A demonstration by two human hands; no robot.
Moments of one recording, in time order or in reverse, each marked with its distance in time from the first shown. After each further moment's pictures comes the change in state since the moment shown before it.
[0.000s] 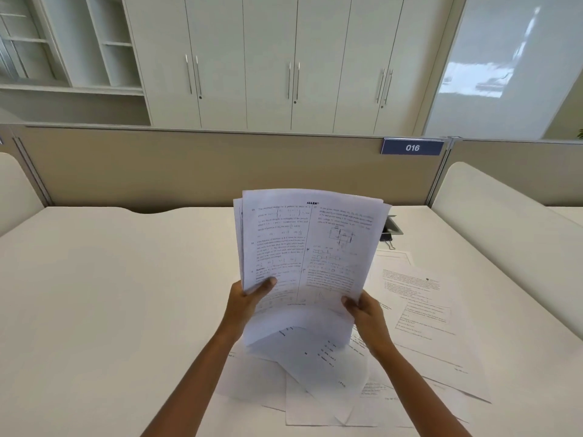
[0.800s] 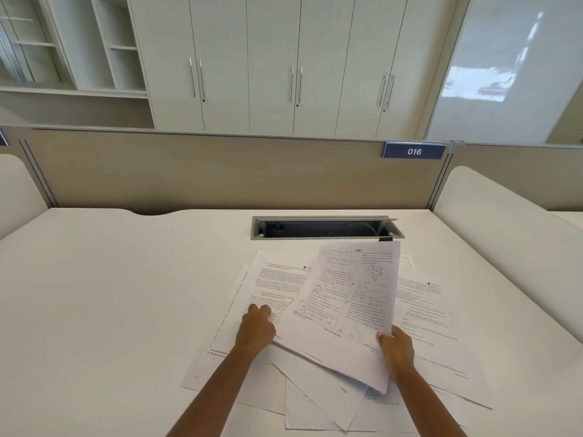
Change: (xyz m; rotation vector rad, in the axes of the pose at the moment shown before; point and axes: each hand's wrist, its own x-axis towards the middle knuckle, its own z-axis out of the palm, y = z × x) left_hand 0.007 -0.058 0.011 1.127 -0.123 -0.244; right_hand 0.001 0.054 -0.031 -0.113 0.318 0.446
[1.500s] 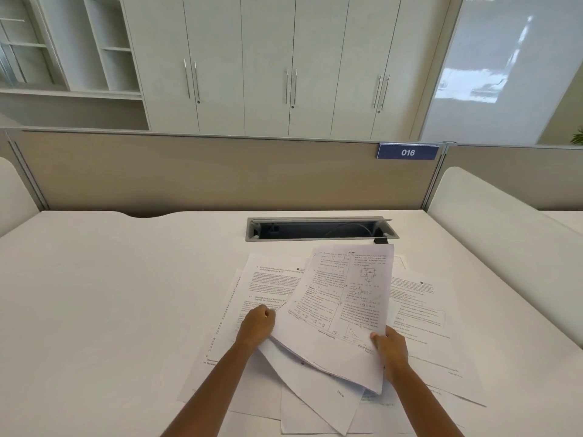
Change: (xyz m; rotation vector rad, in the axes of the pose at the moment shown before) left_hand 0.008 0.014 0.000 -0.303 -0.030 -0.091; right_hand 0.008 0.004 0.002 0.059 -0.068 0.053
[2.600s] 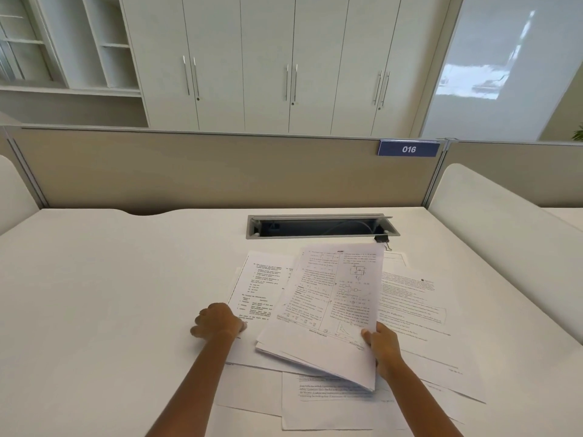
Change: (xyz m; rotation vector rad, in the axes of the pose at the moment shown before) left_hand 0.001 -0.022 -0.042 0.373 0.232 -0.425; right_hand -0.002 -0.002 0.010 0.081 -0.087 0.020
